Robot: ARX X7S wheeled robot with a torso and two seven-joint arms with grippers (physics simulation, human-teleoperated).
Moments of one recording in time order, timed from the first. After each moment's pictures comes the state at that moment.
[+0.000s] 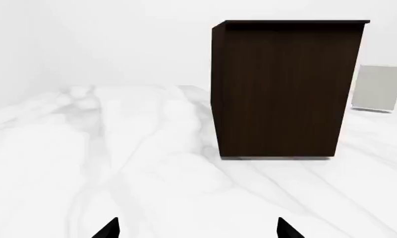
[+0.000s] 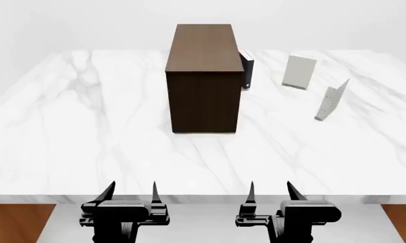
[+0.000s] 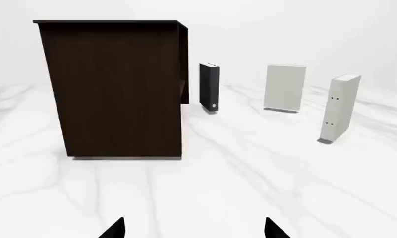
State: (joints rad) left arm 0.00 0.00 0.00 0.00 0.00 0.00 0.00; right arm 0.00 0.00 0.00 0.00 0.00 0.00 0.00
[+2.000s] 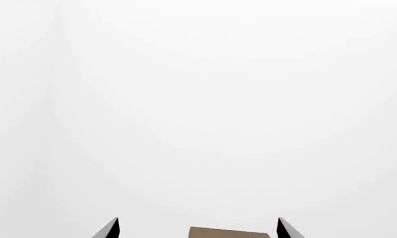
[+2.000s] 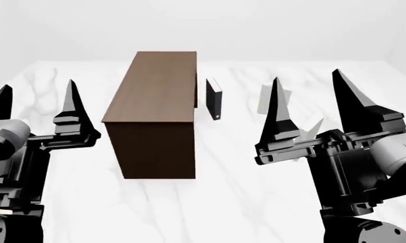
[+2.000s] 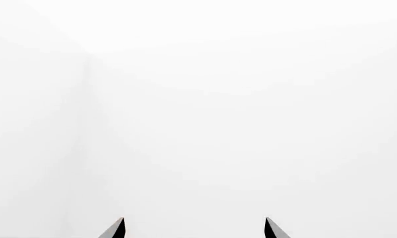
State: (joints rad) left arm -0.26 -0.35 -0.20 0.75 -0.51 -0.55 -0.20; right arm 0.28 0.26 -0.03 -0.80 0.37 0.43 0.08
